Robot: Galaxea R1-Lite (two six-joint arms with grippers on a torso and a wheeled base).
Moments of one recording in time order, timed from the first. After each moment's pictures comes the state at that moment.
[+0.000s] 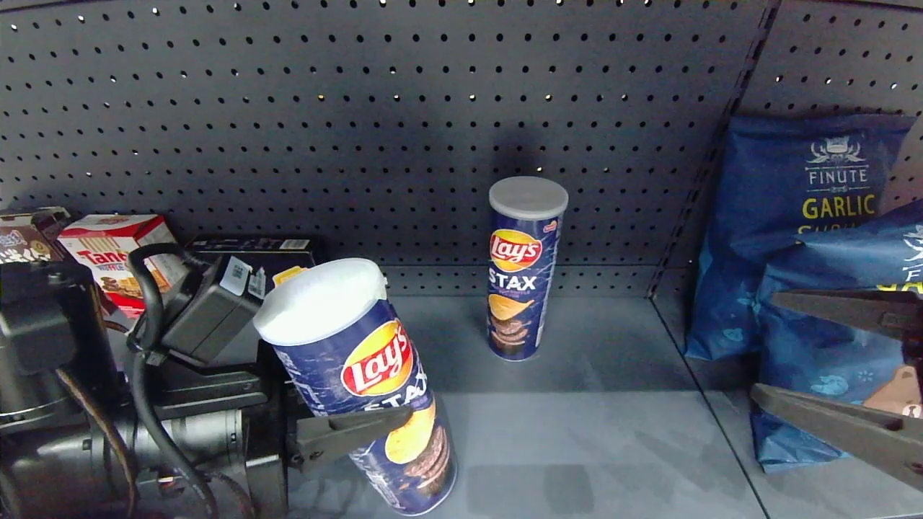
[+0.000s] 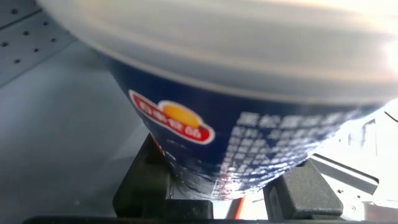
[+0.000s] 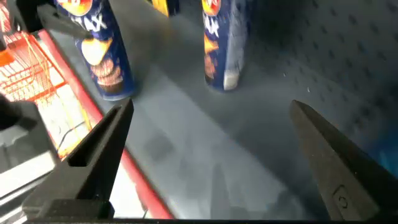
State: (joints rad) left arm -0.47 1.35 -0.52 -0.60 -0.64 0.05; right arm 0.58 1.03 -0.70 -0.20 0.28 -0.15
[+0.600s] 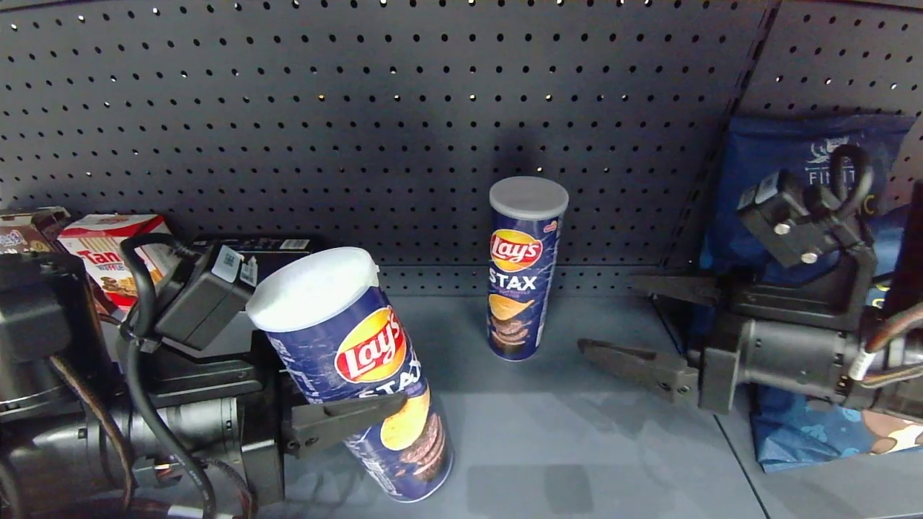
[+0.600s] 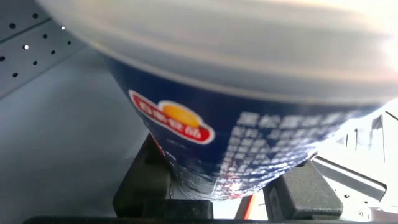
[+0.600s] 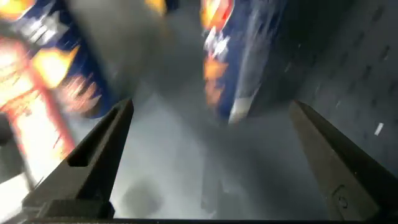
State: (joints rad) left arm -0.45 1.35 -0.53 -0.60 -0.65 0.05; right arm 0.66 1.39 -0.79 -0.43 0.21 -0.15
